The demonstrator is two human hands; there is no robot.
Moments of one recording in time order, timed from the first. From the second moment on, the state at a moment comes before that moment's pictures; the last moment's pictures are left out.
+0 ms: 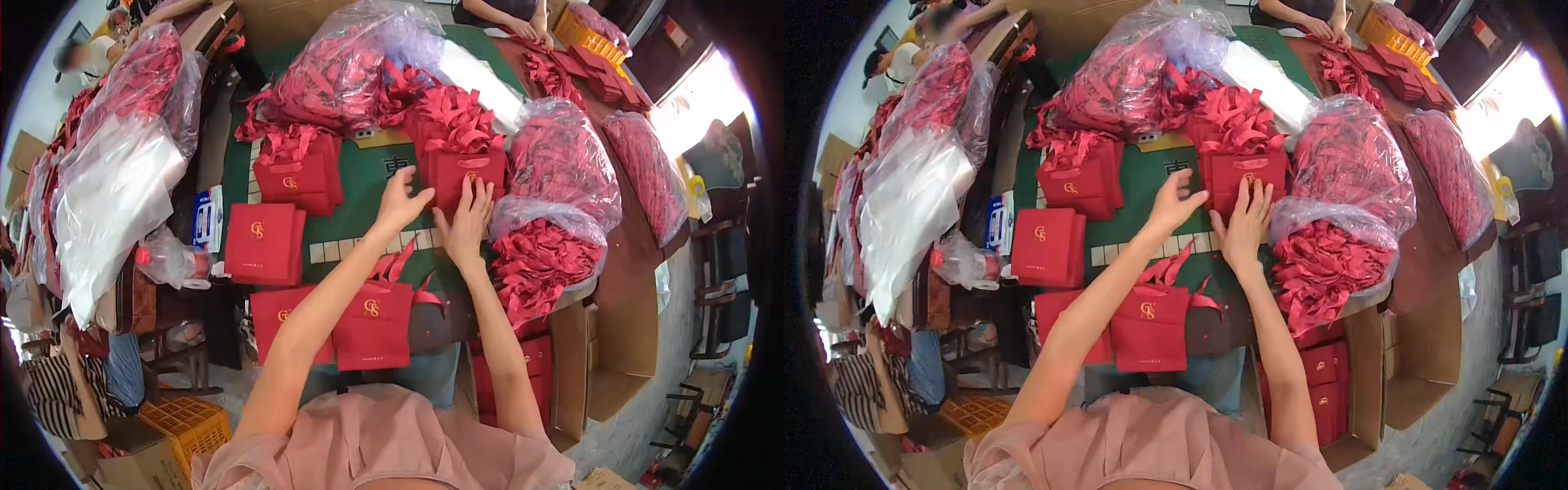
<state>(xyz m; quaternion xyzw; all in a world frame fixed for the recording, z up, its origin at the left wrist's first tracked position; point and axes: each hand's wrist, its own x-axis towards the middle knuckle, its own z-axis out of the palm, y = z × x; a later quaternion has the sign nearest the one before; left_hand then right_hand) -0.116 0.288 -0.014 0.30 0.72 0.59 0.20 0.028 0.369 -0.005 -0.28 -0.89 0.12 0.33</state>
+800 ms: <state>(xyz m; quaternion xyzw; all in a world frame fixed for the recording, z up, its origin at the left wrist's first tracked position) -0.028 0.086 0.023 0.50 0.82 0.27 0.08 0.152 0.210 0.020 -0.24 -0.90 0.25 0.26</state>
